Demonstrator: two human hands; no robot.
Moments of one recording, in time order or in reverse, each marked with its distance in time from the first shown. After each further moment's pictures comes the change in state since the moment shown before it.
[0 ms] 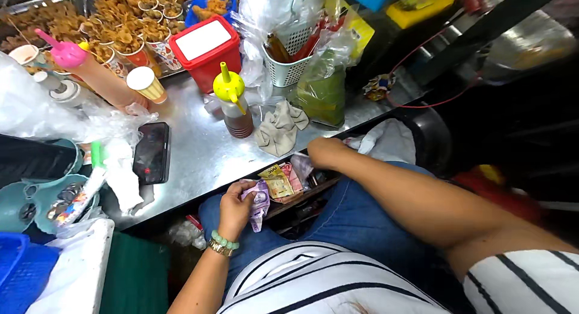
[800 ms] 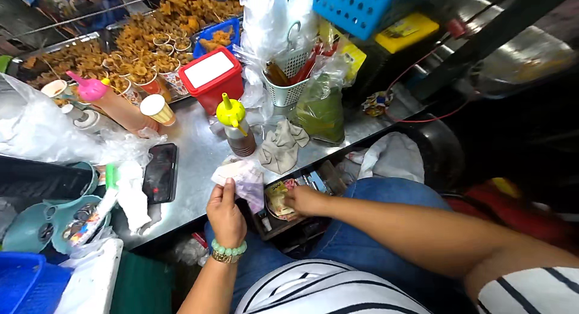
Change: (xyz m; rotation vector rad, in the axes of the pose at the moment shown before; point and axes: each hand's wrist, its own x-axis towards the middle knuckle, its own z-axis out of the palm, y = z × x) left_hand 0.024 0.056 0.007 -0.693 0.480 0.107; right_hand 0.003 -0.017 0.062 0.404 -0.086 -0.413
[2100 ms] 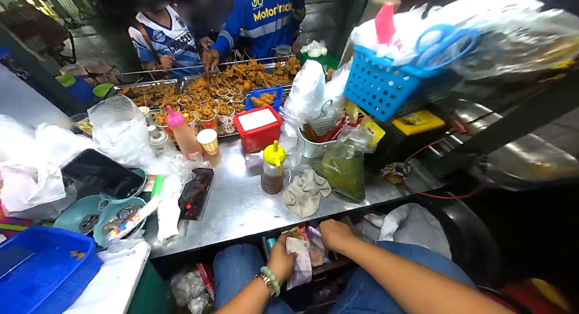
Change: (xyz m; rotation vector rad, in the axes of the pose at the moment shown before) left_hand -0.012 -0.090 -0.006 0.699 -0.656 -0.403; right_hand 0.011 -0.010 -0.024 -0.451 -0.013 0.446
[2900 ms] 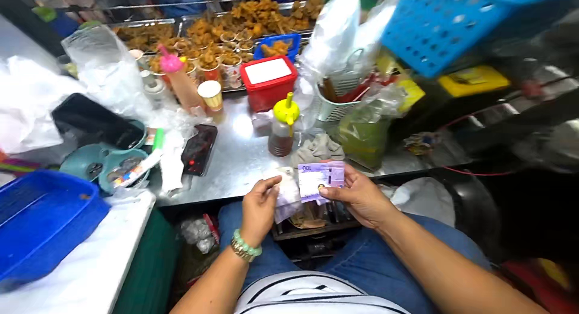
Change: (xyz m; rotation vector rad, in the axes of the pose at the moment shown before) left_hand -0.063 0.052 -0.052 -0.342 0.454 0.519; right_hand -0.056 0.010 -0.004 1.571 0.249 -0.778
